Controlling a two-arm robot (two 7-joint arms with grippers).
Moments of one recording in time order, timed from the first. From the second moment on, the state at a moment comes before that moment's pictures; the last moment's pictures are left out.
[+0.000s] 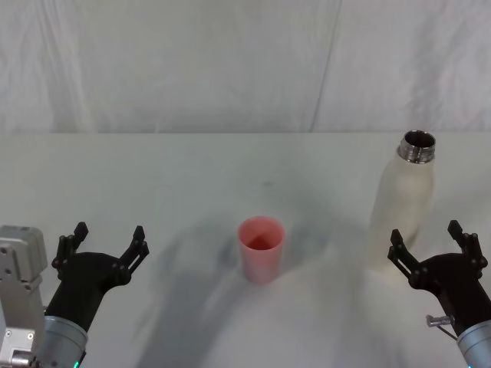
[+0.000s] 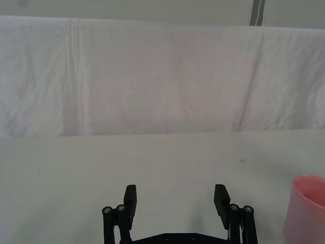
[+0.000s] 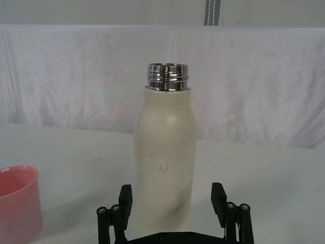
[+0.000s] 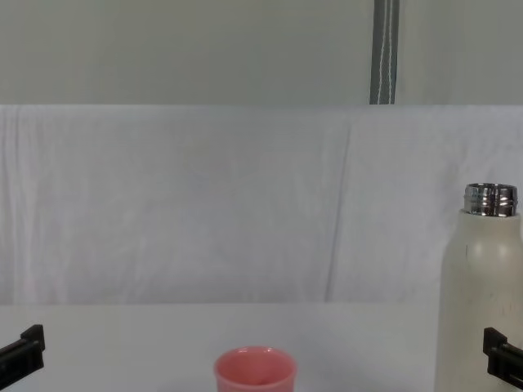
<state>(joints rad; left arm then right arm) 0.27 0.24 0.04 -1.85 -0.25 -0.02 -0.02 -0.21 0.16 -0.18 -1.78 0.09 -0.09 0.00</state>
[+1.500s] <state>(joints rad) 0.27 0.24 0.04 -1.85 -0.25 -0.02 -0.02 -0.07 0.05 -0.14 -1.62 0.06 -0.08 0.09</state>
